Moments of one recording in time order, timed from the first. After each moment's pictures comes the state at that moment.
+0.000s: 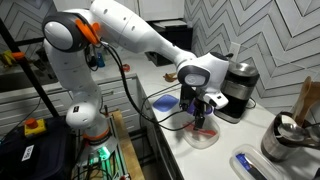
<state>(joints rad) -0.25 0.00 -0.26 -2.16 -0.02 2.06 0.14</state>
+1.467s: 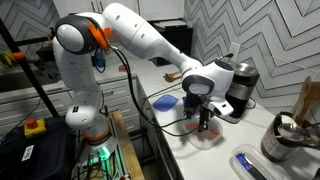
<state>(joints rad) -0.27 0.09 -0.28 -2.13 0.03 2.14 0.14</state>
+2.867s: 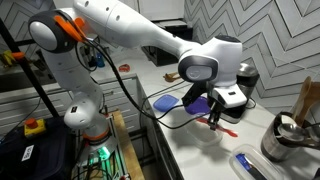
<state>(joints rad) -0.32 -0.05 -0.32 -2.07 -0.06 2.12 0.42</state>
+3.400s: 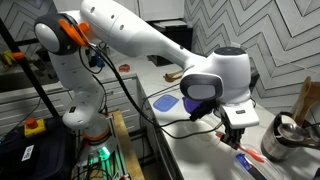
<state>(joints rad) -0.38 0.03 -0.38 -2.05 -0.03 2.40 0.60</state>
